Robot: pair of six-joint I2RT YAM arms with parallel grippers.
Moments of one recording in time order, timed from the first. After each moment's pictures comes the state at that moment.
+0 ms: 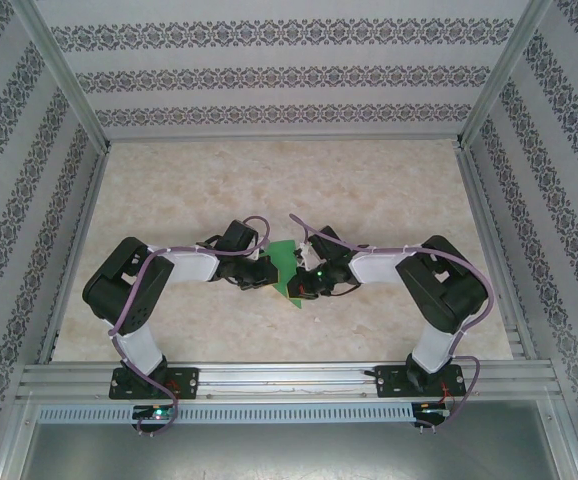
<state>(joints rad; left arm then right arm) -0.53 1.76 0.80 -0.07 0.52 -0.72 0.64 1.76 0.79 -0.13 -0.67 0.63</state>
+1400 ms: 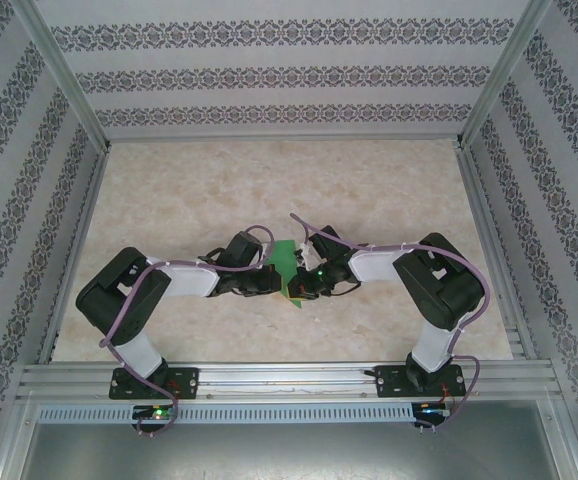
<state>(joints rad) -0.62 1.69 0.69 0.08 0.41 -0.76 0.62 1.78 0.79 -0.13 -0.70 0.62</state>
